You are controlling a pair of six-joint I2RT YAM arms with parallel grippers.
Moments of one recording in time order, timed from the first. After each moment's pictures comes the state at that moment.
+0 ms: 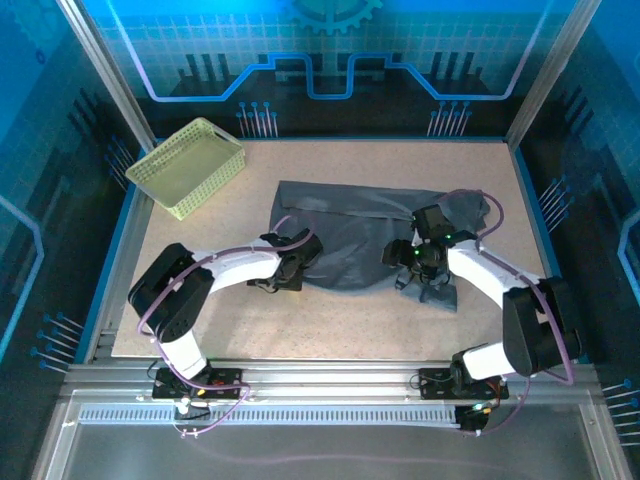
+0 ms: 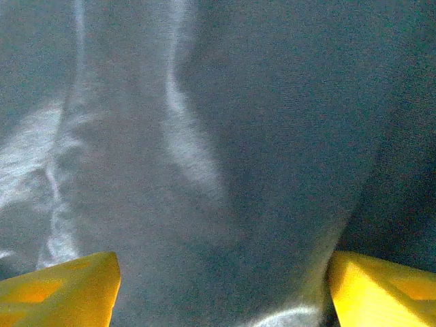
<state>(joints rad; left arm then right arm) -0.69 1.73 1.01 -0.78 -0.40 -0.75 0.27 1.44 0.80 -0.53 -0.16 0.59</state>
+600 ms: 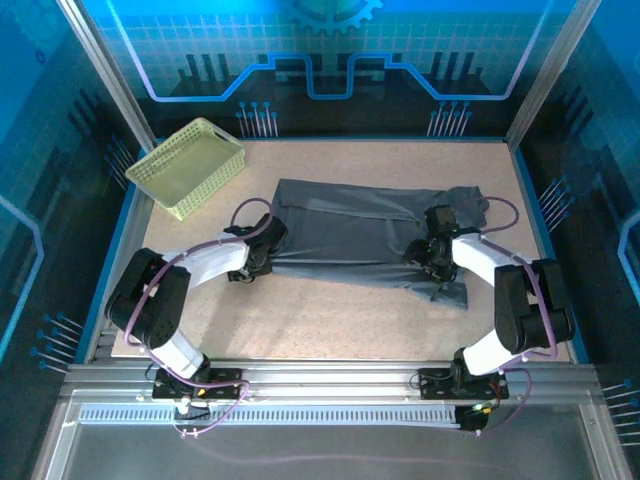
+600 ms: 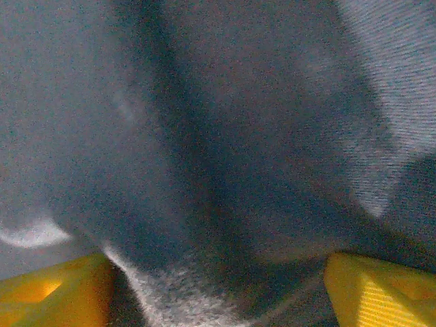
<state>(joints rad) -0.45 1.61 0.91 -0.71 -0.41 -0.82 0.13 1.54 0.80 -0.55 -0.02 0.69</state>
